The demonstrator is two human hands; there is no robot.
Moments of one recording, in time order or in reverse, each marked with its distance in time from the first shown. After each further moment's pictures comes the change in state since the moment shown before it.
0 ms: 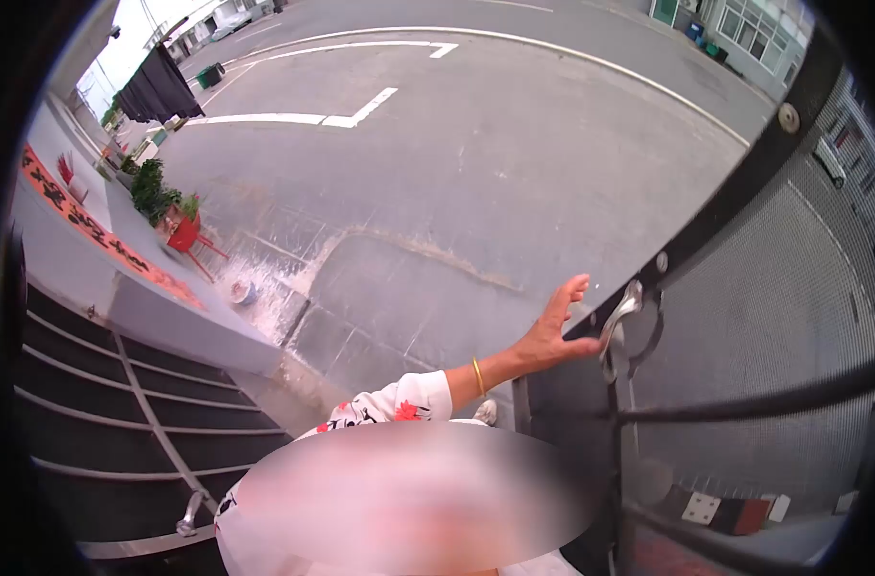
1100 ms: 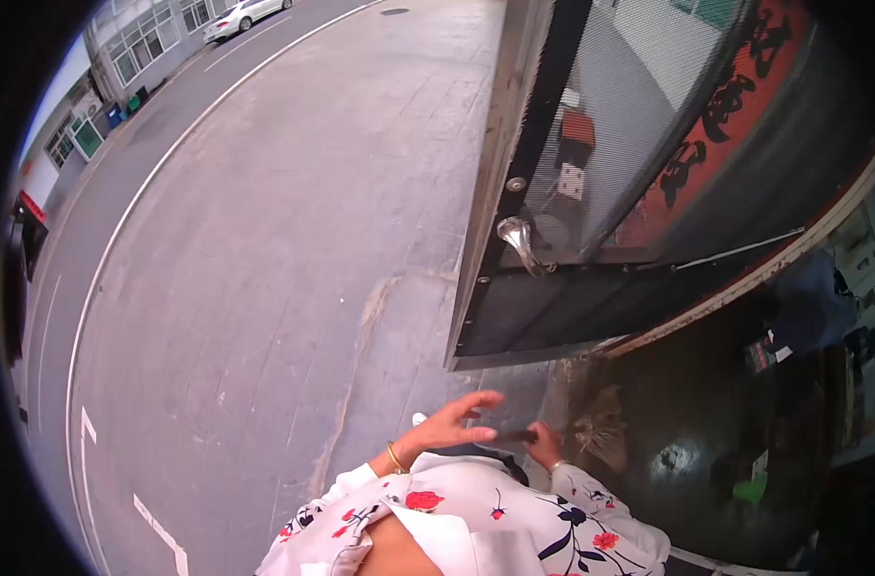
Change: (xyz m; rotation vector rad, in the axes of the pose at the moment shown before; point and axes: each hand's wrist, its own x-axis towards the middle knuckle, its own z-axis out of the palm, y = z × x) left_hand 0.051 -0.163 -0.129 -0.383 -1.767 -0.232; right_hand 0.077 -0.367 0.213 0.513 1.248 0.680
